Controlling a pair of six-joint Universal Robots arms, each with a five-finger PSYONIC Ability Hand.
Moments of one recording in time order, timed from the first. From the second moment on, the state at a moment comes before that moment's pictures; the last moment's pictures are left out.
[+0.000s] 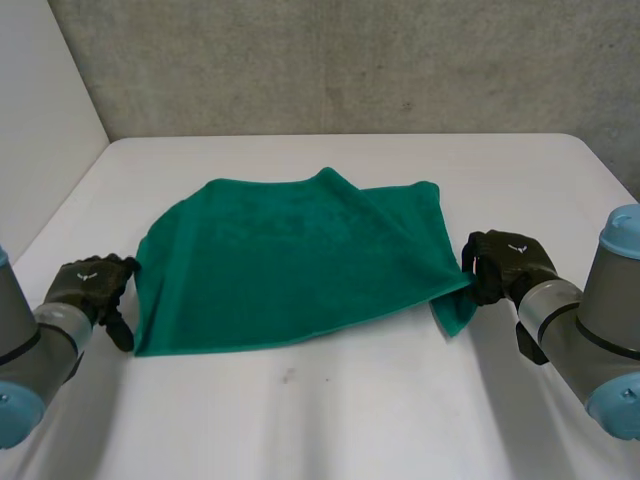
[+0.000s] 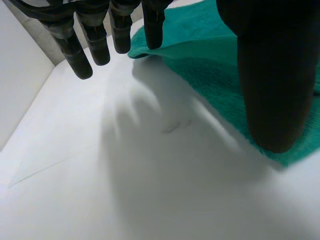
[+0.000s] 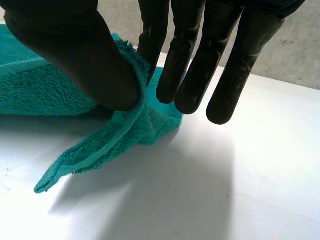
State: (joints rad) left arm 4.63 -1.93 -1.87 3.38 -1.55 3.43; right arm 1.86 -1.18 1.71 -0.18 1.49 3.15; left_hand 0.21 0.20 0.21 0.20 0.05; right_hand 0.96 1.18 1.18 1.19 0.99
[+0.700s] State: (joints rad) left arm 4.54 -1.78 -2.00 3.37 -1.51 3.47; right arm 1.86 -1.23 1.75 -0.22 1.49 3.04; left_hand 0.21 0.20 0.21 0.20 0.05; right_hand 0.96 1.18 1.18 1.19 0.99
